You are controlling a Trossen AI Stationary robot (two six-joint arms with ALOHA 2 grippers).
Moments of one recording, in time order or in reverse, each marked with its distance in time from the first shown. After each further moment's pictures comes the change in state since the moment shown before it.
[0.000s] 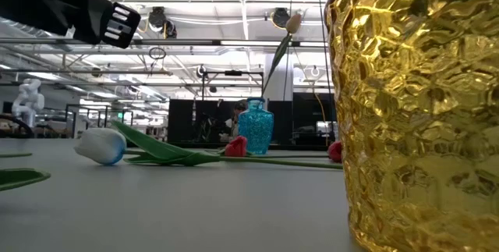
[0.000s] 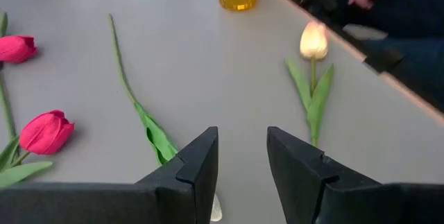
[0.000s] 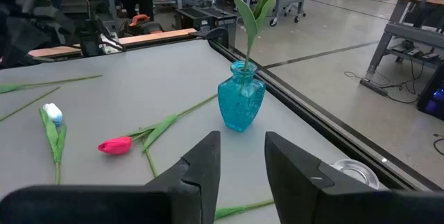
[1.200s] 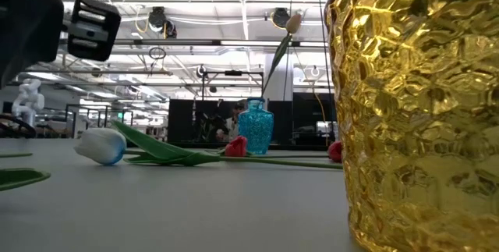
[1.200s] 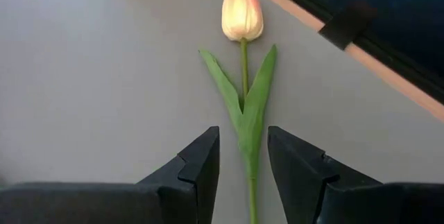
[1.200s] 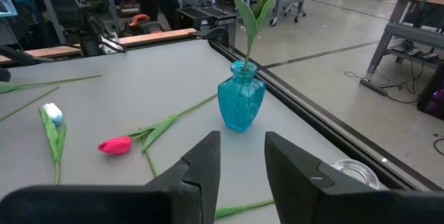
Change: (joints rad) left arm -0.333 0.500 0.157 0.178 -0.148 -0.060; right arm 0.000 0.000 0.000 0.000 0.000 0.000
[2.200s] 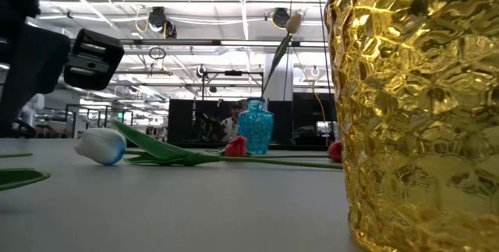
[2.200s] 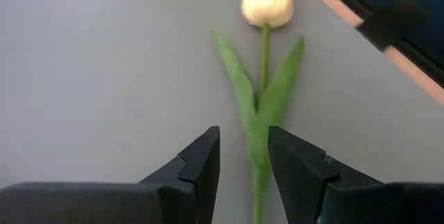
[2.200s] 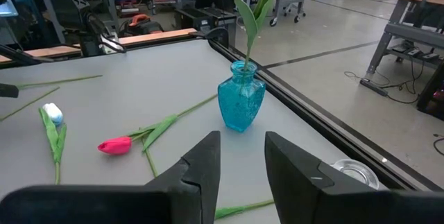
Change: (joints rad) left arm -0.010 0.115 -0.001 0.093 -0.052 -0.130; right arm 0.000 0.000 0.000 0.000 0.000 0.000
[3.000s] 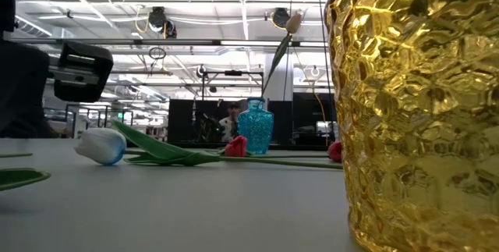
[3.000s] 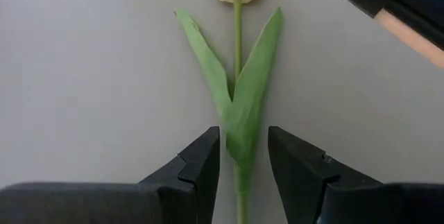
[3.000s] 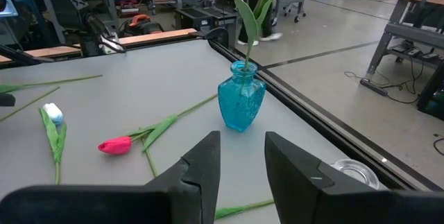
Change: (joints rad) left arm -0.024 0.061 -0.001 0.024 0.023 0.079; right arm 0.000 0.000 0.000 0.000 0.000 0.000
